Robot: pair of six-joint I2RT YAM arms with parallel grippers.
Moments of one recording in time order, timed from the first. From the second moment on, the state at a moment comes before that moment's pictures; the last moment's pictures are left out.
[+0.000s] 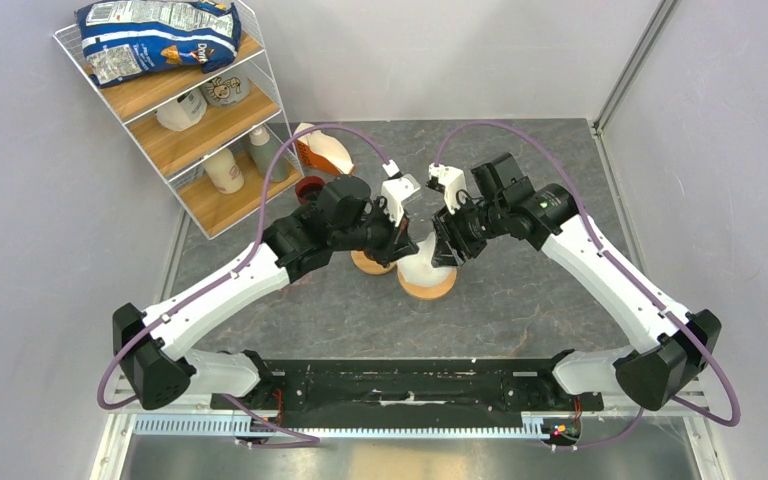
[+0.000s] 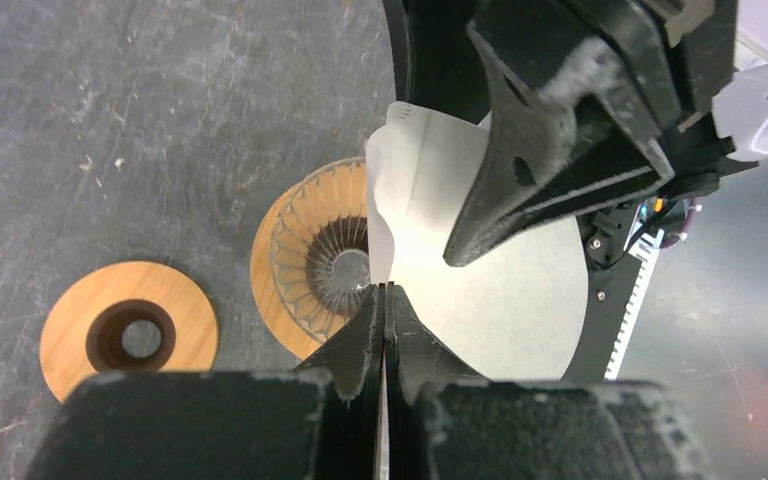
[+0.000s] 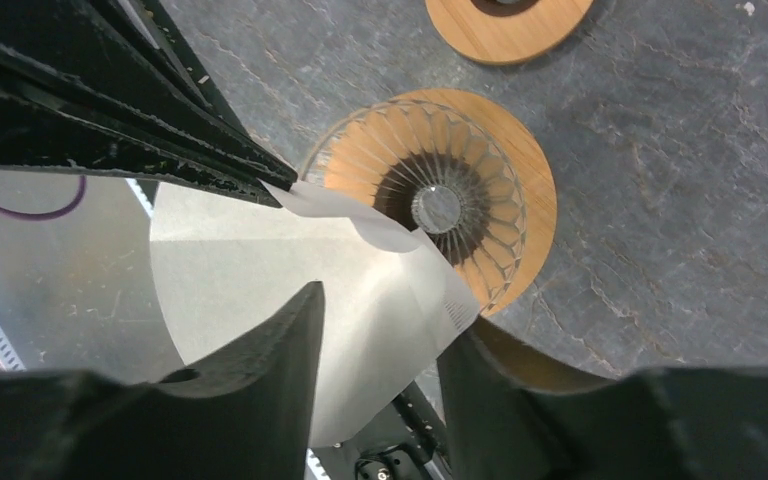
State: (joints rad) left arm -0.85 1.28 1.23 -0.44 0.31 -0.09; right arm 0.58 1.33 1.39 -0.96 -0.48 -0.06
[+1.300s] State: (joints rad) left arm -0.70 0.82 0.54 -0.33 0.36 -0.26; right arm 0.45 1.14 1.41 -0.92 -0.40 0.16
